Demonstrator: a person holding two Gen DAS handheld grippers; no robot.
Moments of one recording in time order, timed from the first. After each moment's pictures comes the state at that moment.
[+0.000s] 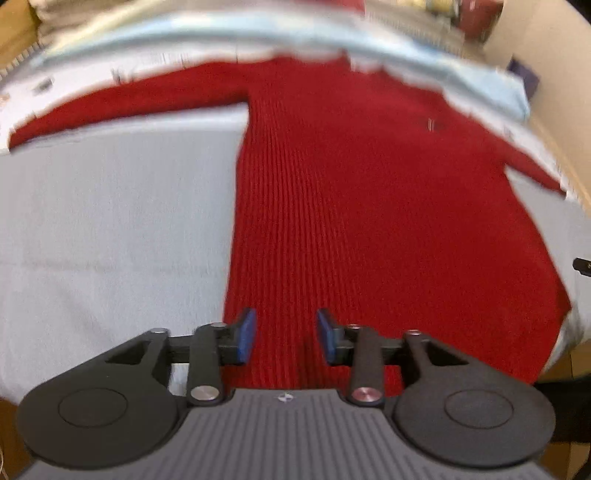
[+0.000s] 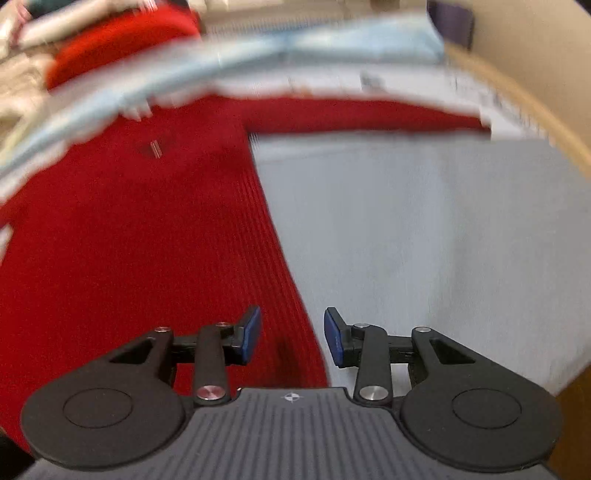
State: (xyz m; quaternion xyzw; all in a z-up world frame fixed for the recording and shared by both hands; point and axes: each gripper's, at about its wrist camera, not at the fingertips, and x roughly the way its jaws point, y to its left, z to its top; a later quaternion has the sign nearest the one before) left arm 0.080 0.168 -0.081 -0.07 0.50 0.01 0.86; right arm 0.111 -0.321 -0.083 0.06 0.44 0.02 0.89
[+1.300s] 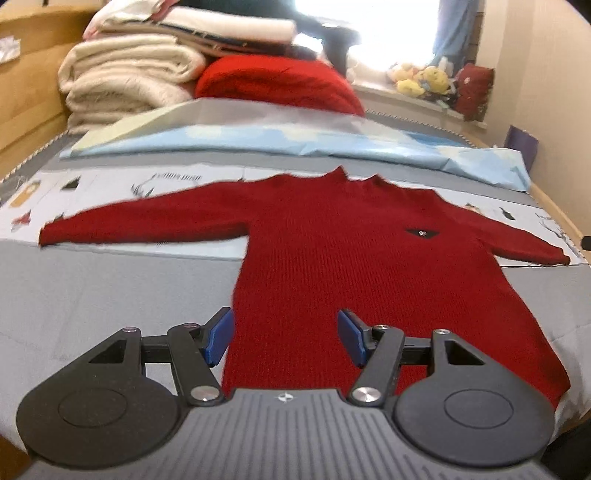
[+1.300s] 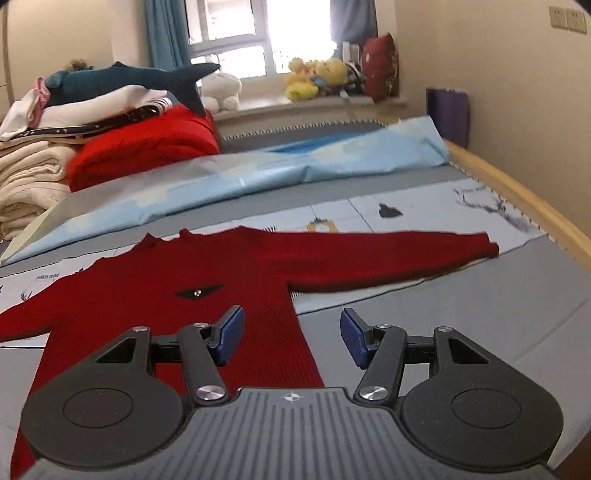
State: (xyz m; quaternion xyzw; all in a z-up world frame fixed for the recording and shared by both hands) left arm 0.081 0.124 -0.018 -0.04 0.36 0.05 0.93; right arm 0.159 -0.296 0.013 0.08 0.33 0.01 0.94
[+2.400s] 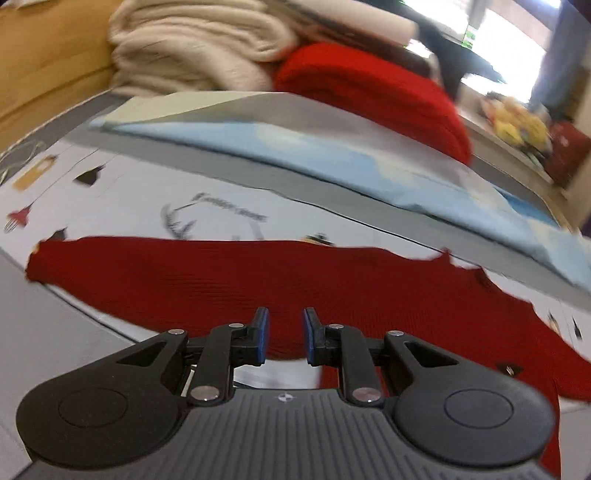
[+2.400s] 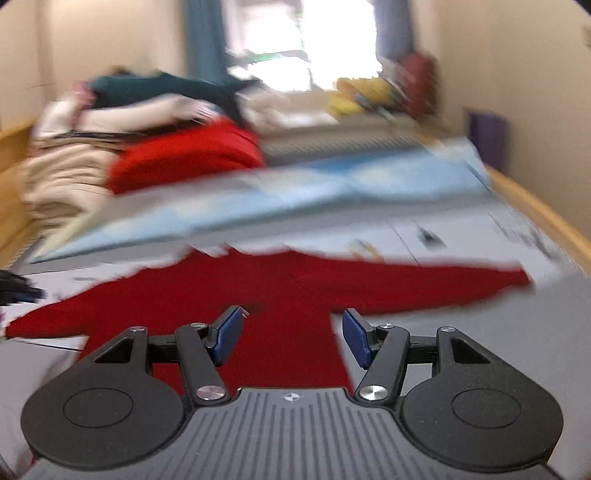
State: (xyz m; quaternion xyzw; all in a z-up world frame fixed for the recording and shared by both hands) left arm 0.299 0.258 -0.015 -0.15 0.39 0.16 0.89; right arm 0.162 -0.269 0.045 0.05 0.28 0.09 0.95
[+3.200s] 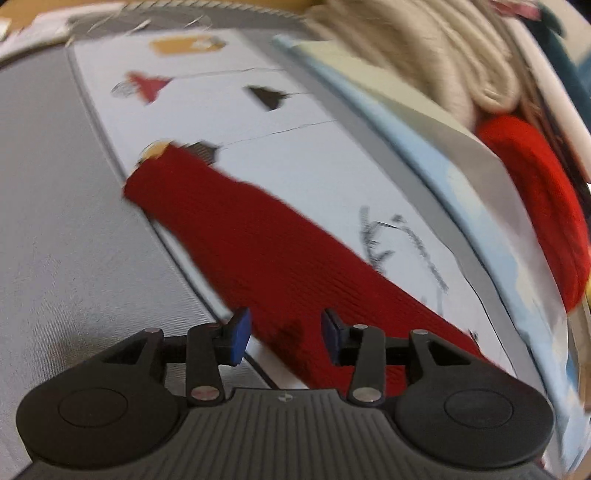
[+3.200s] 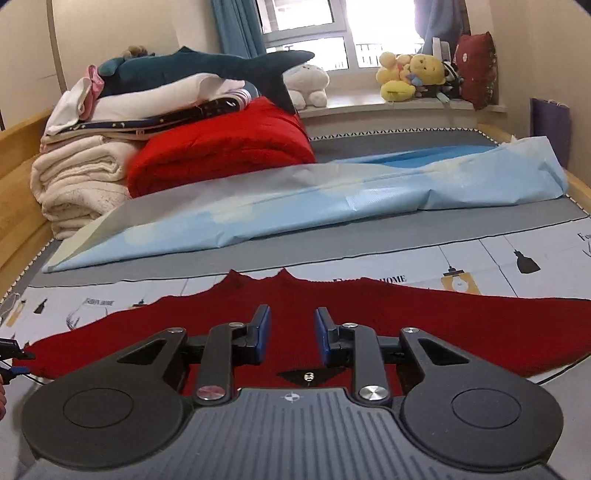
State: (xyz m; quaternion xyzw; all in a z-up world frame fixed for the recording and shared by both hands) left arm 0.269 0.466 -0.104 -0.38 0.37 0.32 0.79; right arm 0.330 -0.180 0.022 0.08 0.33 0.13 0.93
